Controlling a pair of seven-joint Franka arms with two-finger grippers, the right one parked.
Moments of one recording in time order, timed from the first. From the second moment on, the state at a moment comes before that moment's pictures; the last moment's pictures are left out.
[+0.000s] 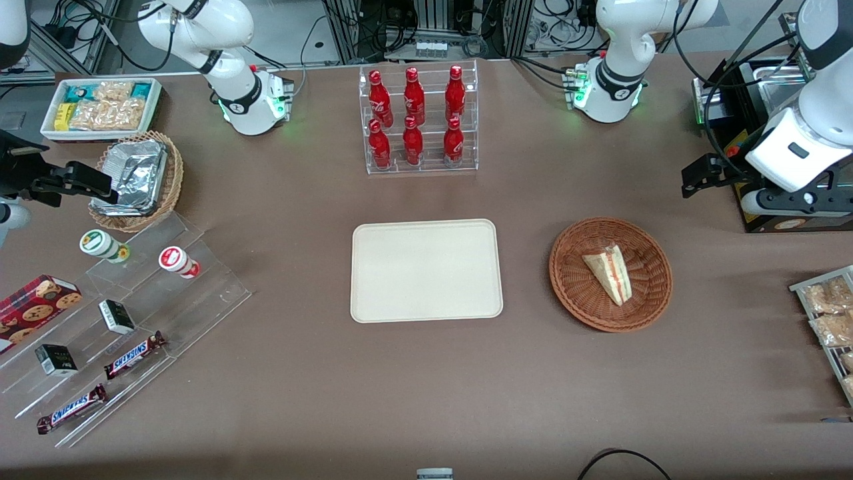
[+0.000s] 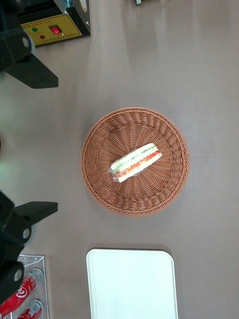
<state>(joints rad) -0.02 -0.02 -0.08 -1.65 -0.03 1.56 -0.05</state>
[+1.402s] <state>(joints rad) -0.03 0.01 -0.08 -2.21 -0.03 2.21 -0.22</state>
